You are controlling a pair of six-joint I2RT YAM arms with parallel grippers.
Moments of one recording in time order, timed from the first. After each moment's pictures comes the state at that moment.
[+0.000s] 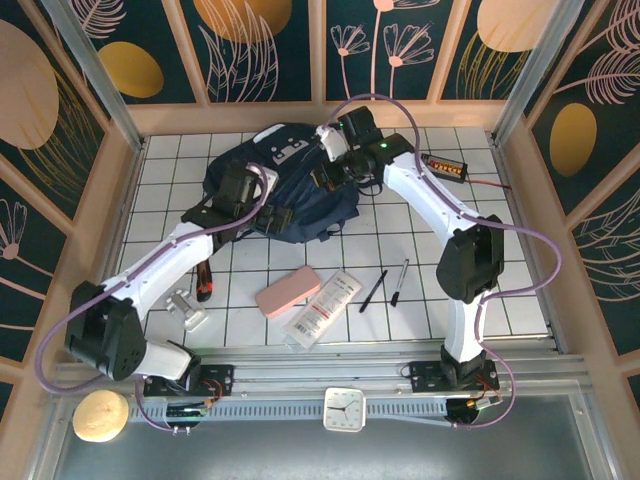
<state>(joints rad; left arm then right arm) -0.48 1.43 1.08 -0.41 -0.08 0.01 0.56 1.93 1.89 -0.82 -0.38 -0.01</state>
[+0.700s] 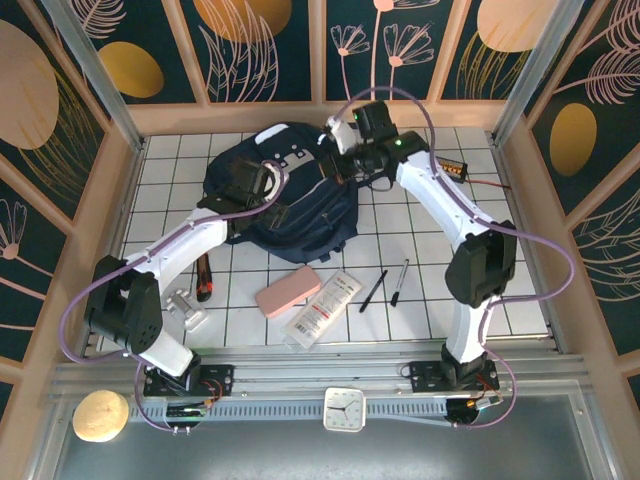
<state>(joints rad) -0.48 1.57 1.19 -0.43 -0.10 0.11 0.50 1.82 1.70 -0.72 -0.46 0.05</state>
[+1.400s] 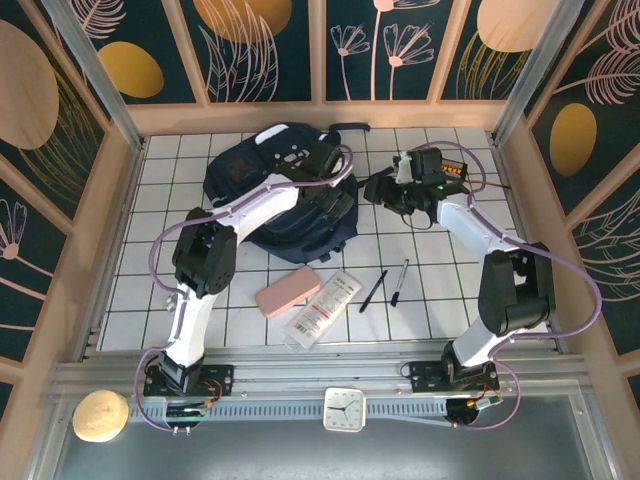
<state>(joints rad) -0.66 2.18 1.88 -0.63 -0.08 0.09 0.27 1.61 1.18 -0.37 -0.46 0.51</state>
